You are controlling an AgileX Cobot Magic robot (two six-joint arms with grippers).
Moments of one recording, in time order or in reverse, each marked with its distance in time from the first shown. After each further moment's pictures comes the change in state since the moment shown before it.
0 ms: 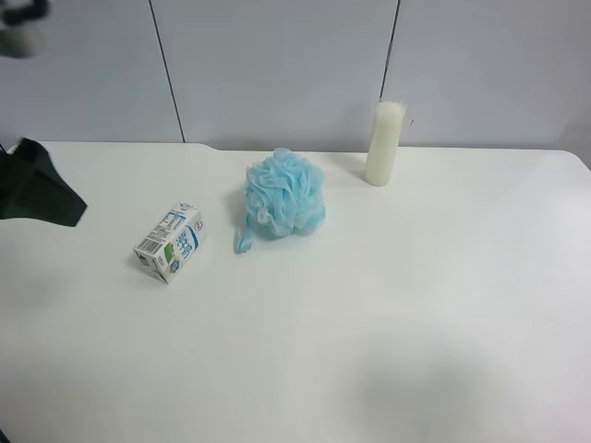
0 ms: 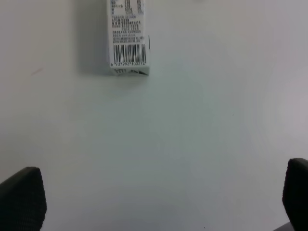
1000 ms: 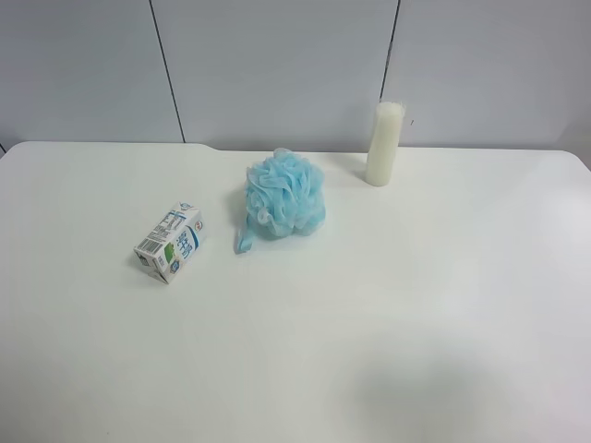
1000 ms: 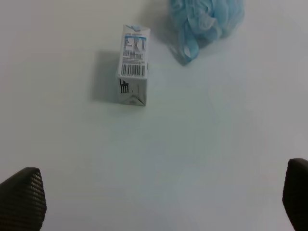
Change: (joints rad) left arm 0.000 -1.020 0.427 0.020 0.051 -0.146; right arm 0.000 0.000 0.000 0.000 0.000 0.000
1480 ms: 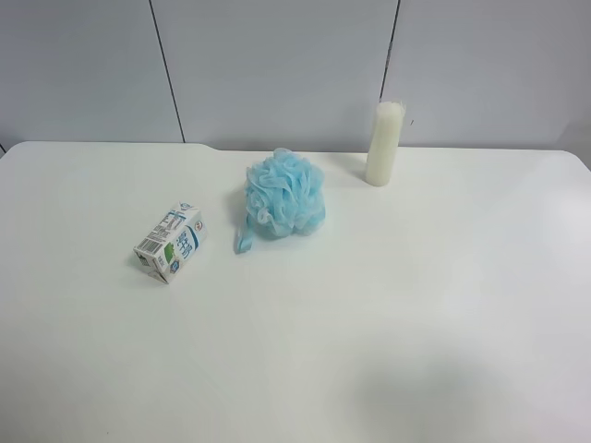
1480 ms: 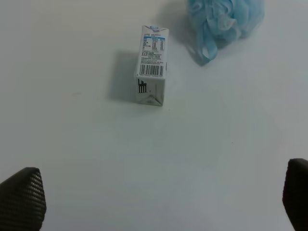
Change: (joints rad) left arm 0.000 0.000 0.001 0.046 0.000 -0.009; right arm 0.000 0.000 0.000 0.000 0.000 0.000
